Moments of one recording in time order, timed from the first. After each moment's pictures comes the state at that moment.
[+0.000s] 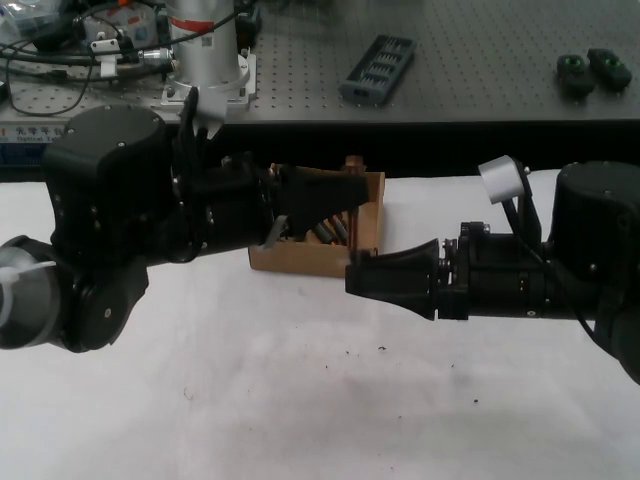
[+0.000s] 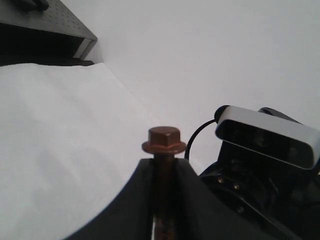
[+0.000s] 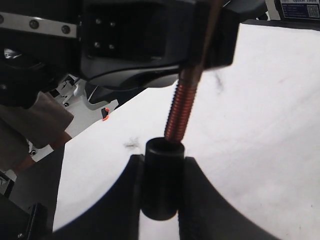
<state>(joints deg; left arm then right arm) -24.6 96.9 -48.2 -38.2 47.9 -39.0 29.5 93.0 -37.4 -35.0 -53.1 21.0</state>
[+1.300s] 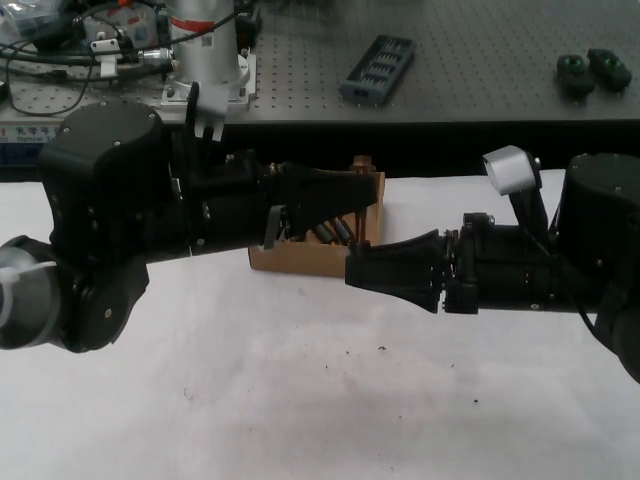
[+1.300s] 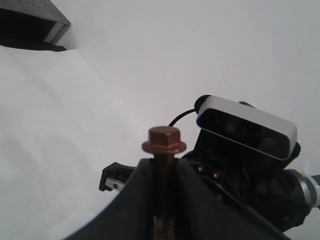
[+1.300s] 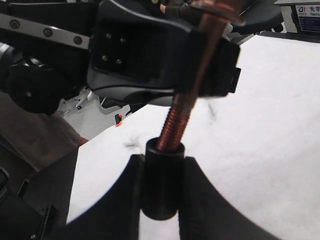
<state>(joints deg) -24.6 96.9 -48.2 -41.3 52.9 -45.5 29.5 93.0 -37.4 -38.9 -56.0 23.4</state>
